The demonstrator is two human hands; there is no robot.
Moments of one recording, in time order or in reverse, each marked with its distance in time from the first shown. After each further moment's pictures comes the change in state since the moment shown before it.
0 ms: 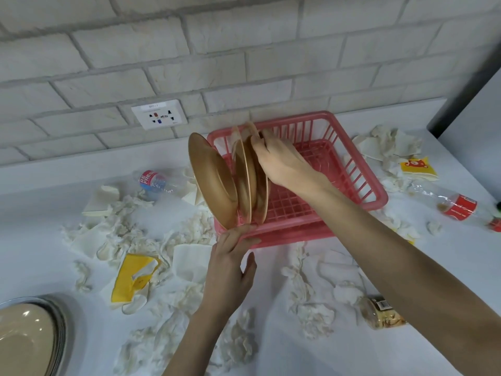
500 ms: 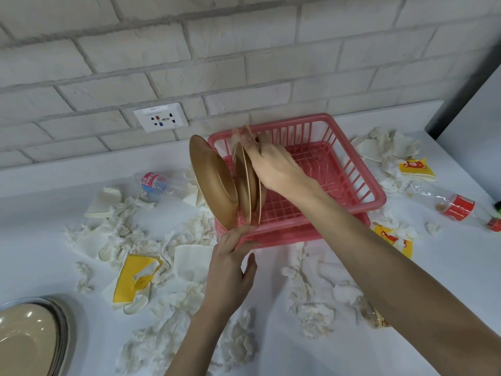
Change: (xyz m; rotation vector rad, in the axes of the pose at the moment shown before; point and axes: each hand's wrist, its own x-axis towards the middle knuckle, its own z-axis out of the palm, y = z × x) left_hand -0.002 0.000 0.000 0.017 -0.017 0.000; right_hand -0.005 -0.007 0.006 0.025 0.010 0.051
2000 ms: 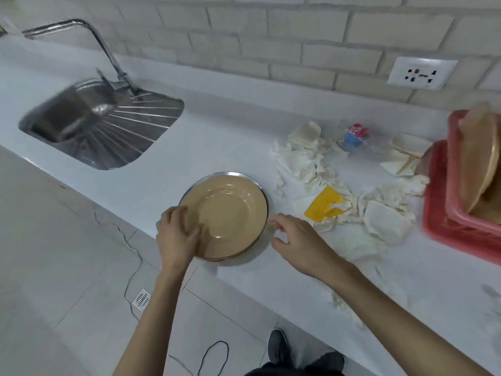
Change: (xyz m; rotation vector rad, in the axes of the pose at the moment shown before) left_hand -0.299 -0.204 -0.279 0.275 0.514 -1.062; right_hand -0.188 -0.170 0.289 -0.017 -0.678 -0.376
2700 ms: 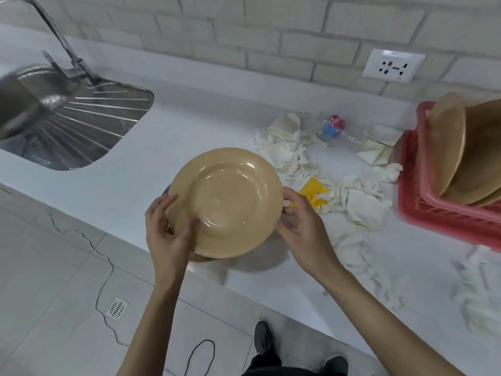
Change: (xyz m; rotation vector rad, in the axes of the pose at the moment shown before) left_hand -0.026 0.041 -0.012 -0.639 0.105 0.093; right_hand -0.017 -0.012 0.004 0.443 0.389 0.056
